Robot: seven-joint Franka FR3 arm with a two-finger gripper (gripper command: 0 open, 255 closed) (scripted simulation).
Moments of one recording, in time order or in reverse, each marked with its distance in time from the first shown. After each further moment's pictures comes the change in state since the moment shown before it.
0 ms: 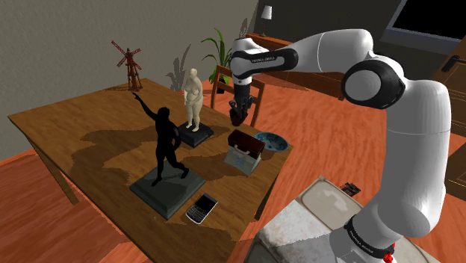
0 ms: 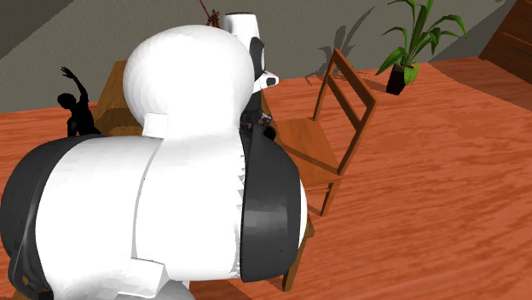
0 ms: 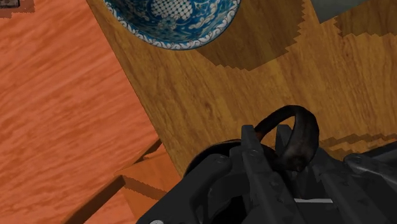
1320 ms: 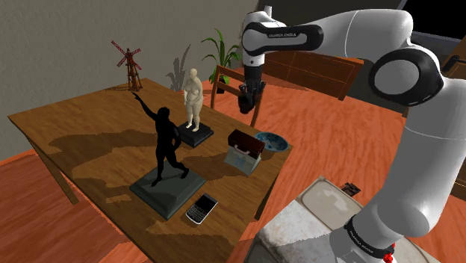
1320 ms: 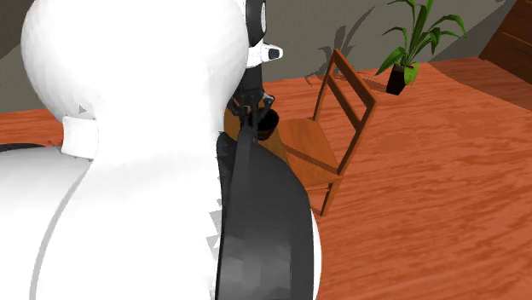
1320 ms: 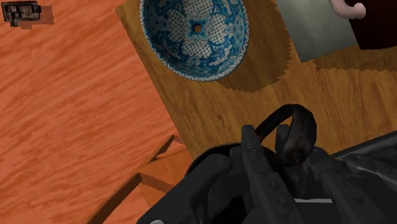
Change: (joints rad) arm -0.012 -0.181 0.000 -0.033 0.011 -0.148 -0.022
